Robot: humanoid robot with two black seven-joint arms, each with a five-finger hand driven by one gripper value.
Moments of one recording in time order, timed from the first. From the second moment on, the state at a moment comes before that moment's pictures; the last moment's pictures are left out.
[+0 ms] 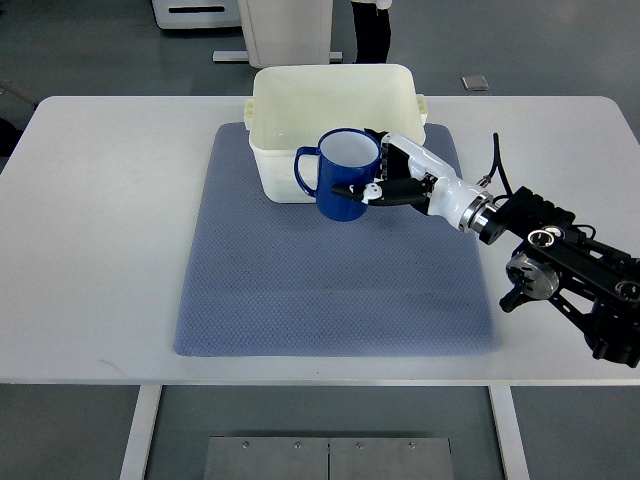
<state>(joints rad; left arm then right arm) -0.02 0.00 -0.59 -0.14 0.33 -0.04 -0.01 0.81 -0.30 0.56 1.13 -0.66 0.15 0.26</state>
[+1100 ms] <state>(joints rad) -0.02 0.00 -0.59 -0.14 0.33 -0.04 -0.01 1.09 -0.11 0.55 0.76 -0.50 -0.03 0.16</state>
